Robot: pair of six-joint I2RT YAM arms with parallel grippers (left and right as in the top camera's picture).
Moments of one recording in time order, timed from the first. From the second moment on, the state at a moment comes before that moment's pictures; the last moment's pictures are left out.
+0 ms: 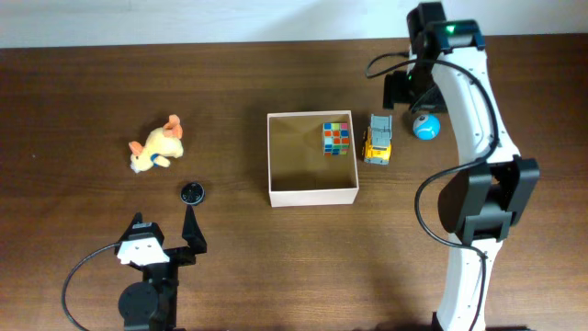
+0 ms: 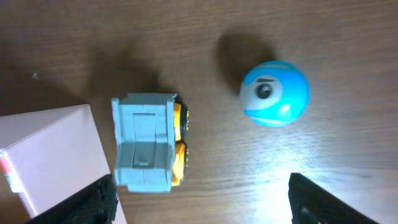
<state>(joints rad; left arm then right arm) 0.04 0.02 0.01 -0.08 -0.03 -0.16 0.08 2.27 2.23 -1.40 0.03 0.21</state>
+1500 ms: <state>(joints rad) 0.04 0.02 0.01 -0.08 -0.03 -0.16 0.14 2.27 1.99 -1.19 -0.09 0.21</state>
